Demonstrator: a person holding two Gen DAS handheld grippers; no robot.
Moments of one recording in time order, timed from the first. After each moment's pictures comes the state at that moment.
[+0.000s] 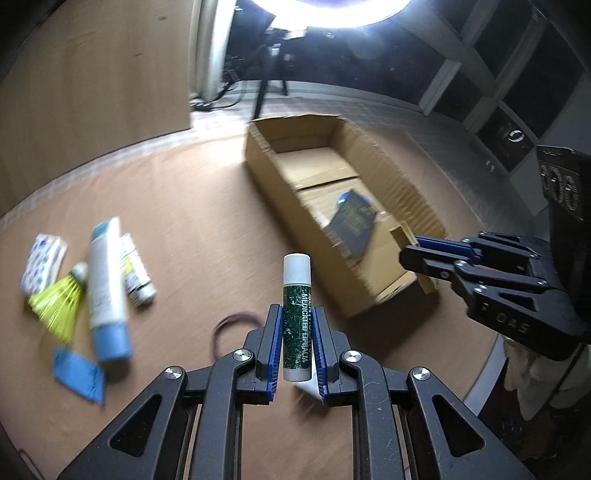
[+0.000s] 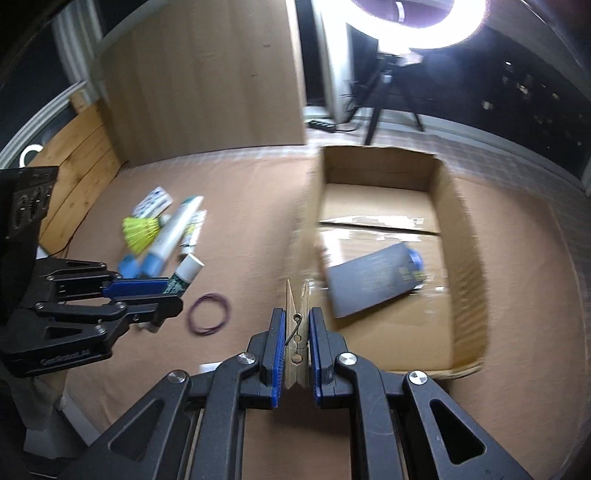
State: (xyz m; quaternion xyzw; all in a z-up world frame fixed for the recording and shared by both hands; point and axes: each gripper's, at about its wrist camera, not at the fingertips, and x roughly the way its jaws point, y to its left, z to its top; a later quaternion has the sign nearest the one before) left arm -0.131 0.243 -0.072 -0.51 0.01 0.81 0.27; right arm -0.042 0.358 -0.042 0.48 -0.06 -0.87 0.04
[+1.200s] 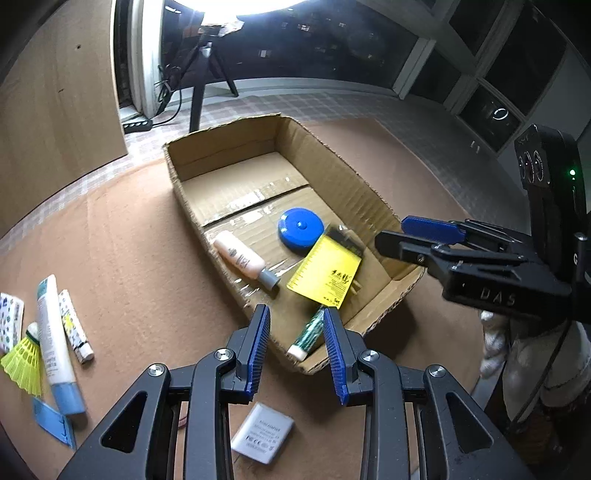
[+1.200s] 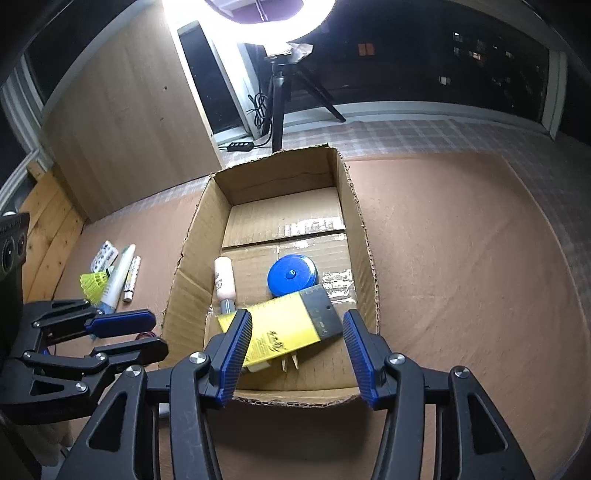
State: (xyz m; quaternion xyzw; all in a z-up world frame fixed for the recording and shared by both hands) left arm -0.153 0.324 -0.070 -0.52 0.04 0.80 0.30; right arm -0.041 0.458 -0.056 0.46 -0.14 -0.88 -0.01
